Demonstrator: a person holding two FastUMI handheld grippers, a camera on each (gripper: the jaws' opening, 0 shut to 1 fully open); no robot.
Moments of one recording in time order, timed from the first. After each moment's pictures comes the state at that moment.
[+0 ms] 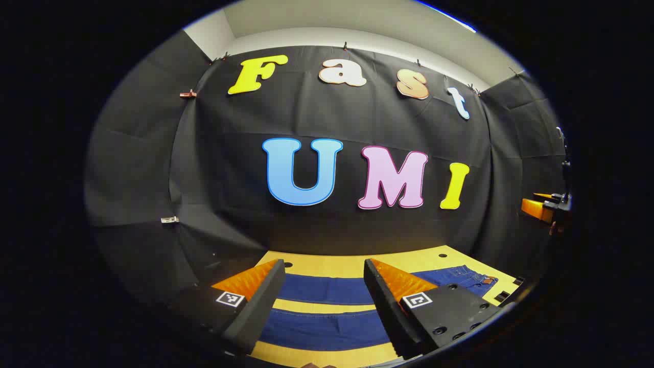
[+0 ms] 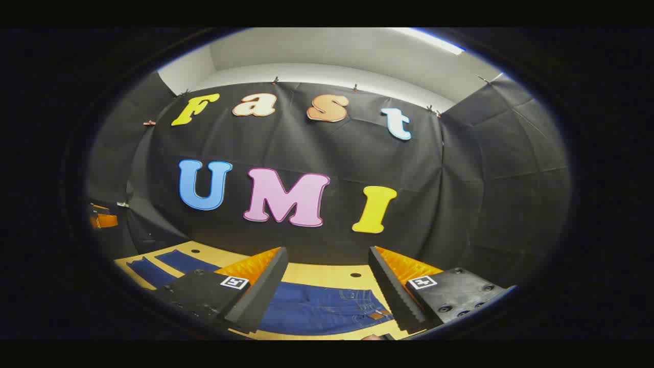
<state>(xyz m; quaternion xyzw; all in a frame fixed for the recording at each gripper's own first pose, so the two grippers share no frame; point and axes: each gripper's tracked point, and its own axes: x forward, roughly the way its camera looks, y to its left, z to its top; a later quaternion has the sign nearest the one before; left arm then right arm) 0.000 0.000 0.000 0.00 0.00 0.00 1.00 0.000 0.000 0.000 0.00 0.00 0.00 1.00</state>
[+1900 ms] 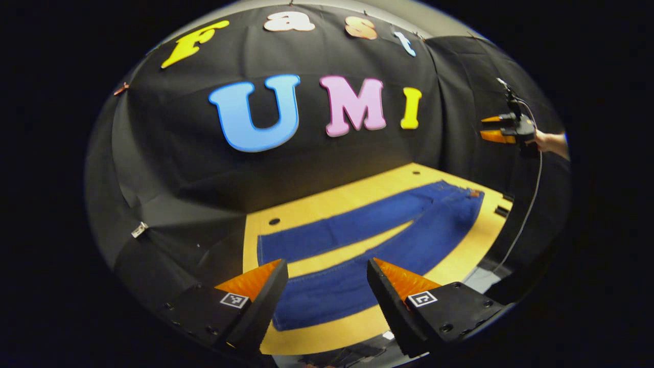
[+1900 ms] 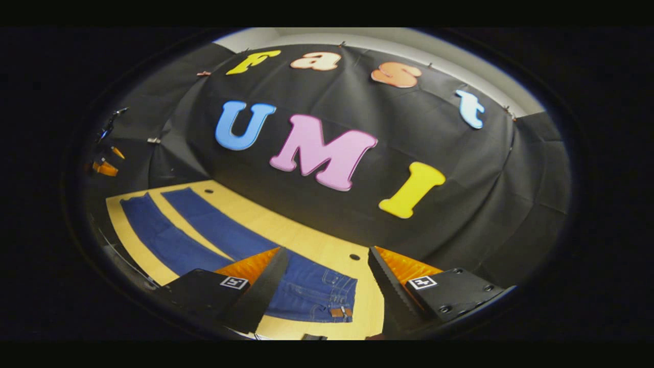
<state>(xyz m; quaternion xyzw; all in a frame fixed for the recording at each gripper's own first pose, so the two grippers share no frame) 0.015 0.110 -0.122 0.16 0.23 -0.17 0.95 0.059 -0.013 -0.118 -0.16 0.17 0.15 0.96</state>
